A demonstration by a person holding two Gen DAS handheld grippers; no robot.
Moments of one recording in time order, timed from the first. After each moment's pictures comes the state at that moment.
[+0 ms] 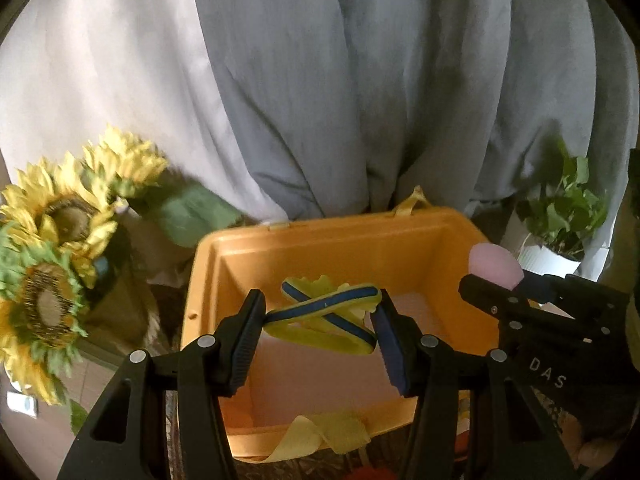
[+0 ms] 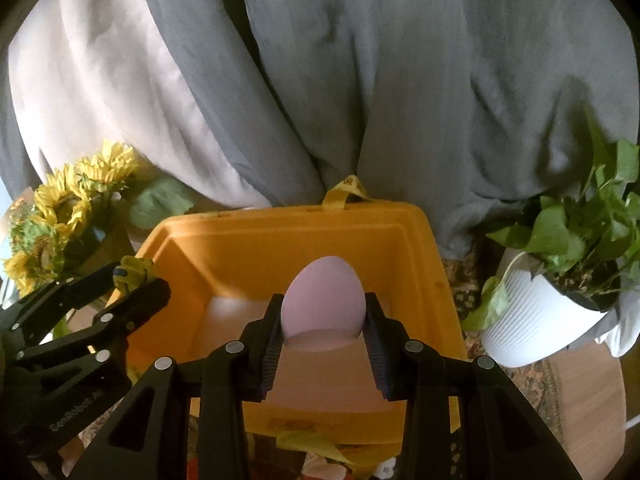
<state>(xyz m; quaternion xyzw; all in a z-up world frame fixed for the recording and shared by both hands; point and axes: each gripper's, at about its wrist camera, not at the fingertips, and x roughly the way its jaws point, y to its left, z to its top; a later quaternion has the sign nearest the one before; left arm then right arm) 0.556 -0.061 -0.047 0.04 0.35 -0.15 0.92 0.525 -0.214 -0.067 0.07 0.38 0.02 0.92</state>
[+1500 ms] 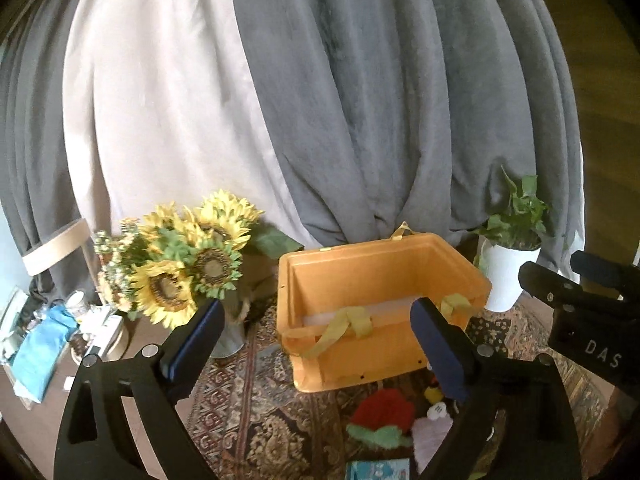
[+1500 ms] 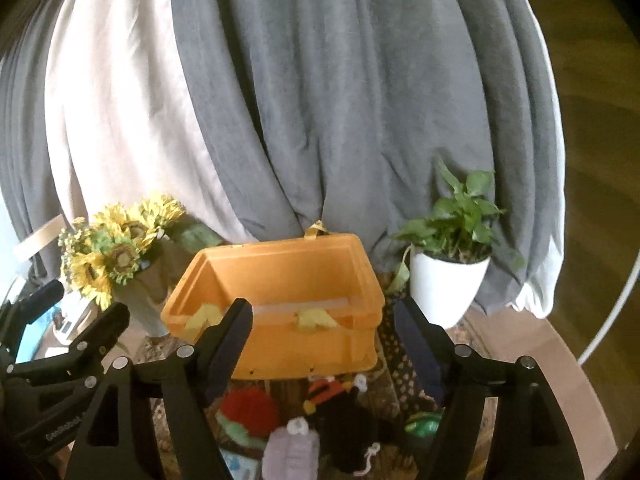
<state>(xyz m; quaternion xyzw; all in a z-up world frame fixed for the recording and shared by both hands) 0.367 -0.007 0.021 0.07 0.22 -0.09 0.97 0.330 -0.185 0.012 0.06 0.26 -0.08 0.96</state>
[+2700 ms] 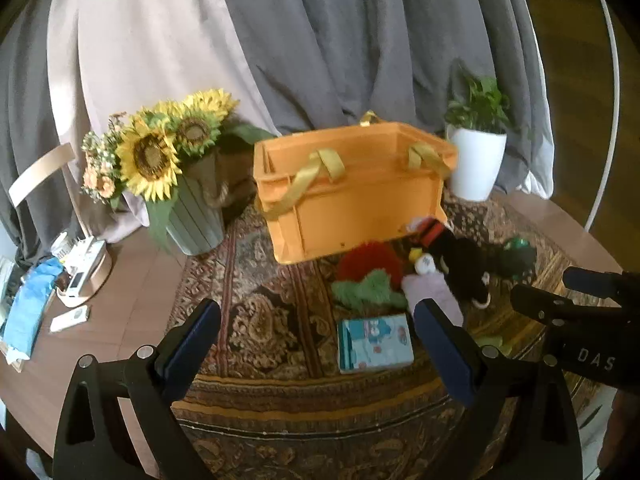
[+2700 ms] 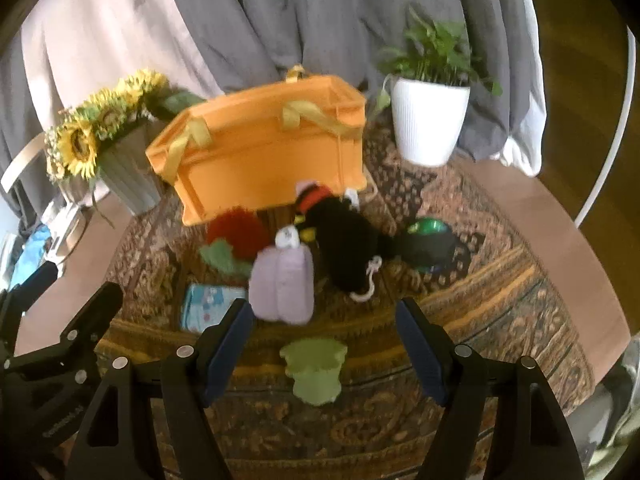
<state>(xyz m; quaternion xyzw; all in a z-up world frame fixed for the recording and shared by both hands) 0.294 0.016 -0.076 0.11 0.32 -0.14 0.93 0.248 -0.163 -0.096 0.10 0.43 -0.09 0.89</state>
